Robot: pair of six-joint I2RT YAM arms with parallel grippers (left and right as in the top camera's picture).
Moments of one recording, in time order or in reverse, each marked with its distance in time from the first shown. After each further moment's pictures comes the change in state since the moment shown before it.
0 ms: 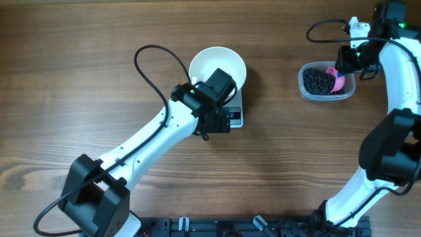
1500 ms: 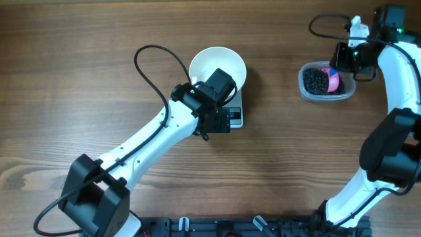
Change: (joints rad) left arm 0.000 0.000 0.000 0.000 0.000 0.000; right arm -0.008 -0.007 -0.068 0.115 -0.191 0.172
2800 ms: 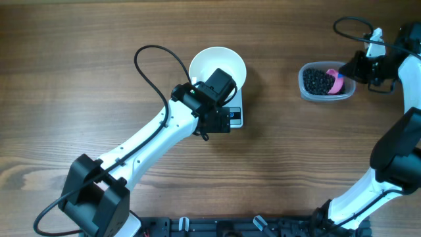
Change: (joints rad) left arm 0.000 0.000 0.000 0.000 0.000 0.000; right arm -0.153 0.003 -0.083 0.008 -0.234 0.001
